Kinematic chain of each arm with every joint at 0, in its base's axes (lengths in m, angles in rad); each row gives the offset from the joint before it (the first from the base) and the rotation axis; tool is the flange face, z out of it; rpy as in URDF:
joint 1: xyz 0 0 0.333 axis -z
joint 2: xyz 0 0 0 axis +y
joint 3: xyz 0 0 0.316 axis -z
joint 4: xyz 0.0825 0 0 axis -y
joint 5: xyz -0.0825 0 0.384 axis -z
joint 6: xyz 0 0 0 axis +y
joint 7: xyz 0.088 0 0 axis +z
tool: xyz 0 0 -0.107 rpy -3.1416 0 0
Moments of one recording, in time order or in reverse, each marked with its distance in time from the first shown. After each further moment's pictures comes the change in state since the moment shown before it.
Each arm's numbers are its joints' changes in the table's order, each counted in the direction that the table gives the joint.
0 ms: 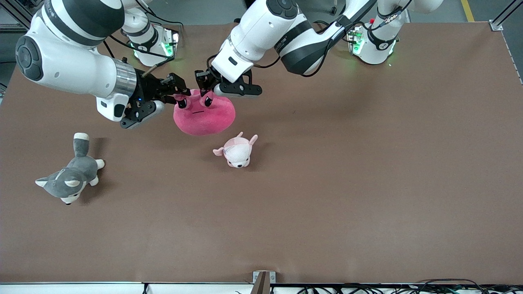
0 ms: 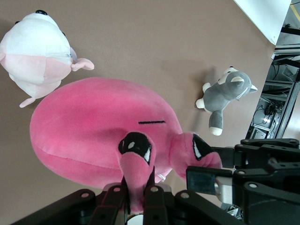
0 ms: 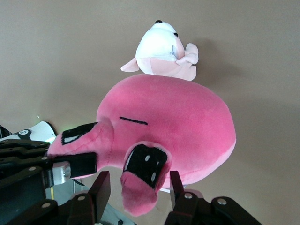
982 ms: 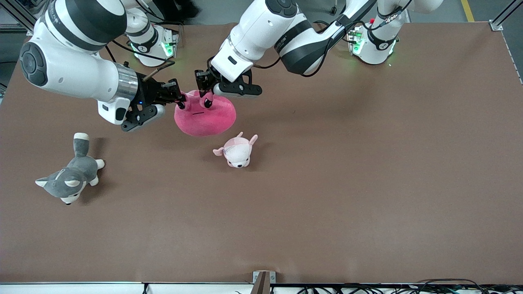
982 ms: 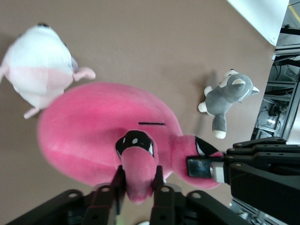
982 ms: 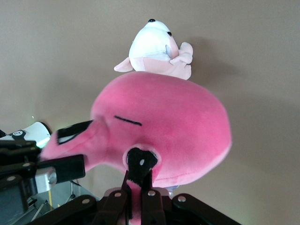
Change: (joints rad) left arm 0.001 0.000 0.000 0.004 -0.078 0.000 -0.004; right arm -0.001 0.011 0.002 -0.002 0.016 -0.003 0.001
